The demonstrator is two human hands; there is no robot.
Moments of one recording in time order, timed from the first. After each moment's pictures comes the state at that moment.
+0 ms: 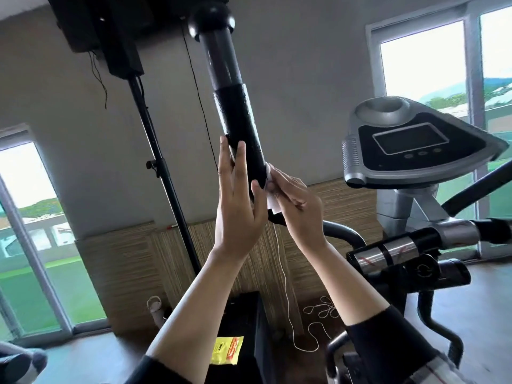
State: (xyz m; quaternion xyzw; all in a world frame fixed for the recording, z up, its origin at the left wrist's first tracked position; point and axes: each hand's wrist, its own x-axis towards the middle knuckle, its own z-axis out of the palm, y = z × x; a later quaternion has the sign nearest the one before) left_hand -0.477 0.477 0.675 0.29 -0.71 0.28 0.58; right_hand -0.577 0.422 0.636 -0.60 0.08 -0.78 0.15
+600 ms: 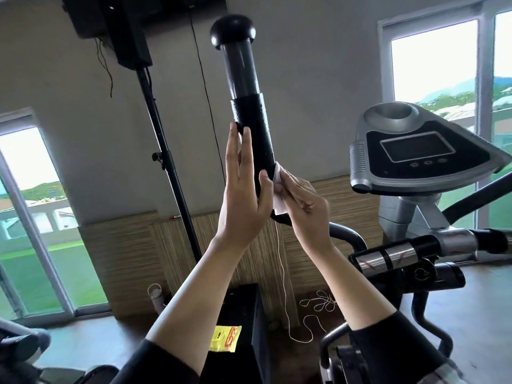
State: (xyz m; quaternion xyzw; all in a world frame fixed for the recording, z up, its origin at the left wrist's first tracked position) left_hand -0.473 0.489 0.704 0.30 -0.72 0.25 0.57; right_hand -0.577 0.442 0.649 -0.59 0.11 -0.77 0.20
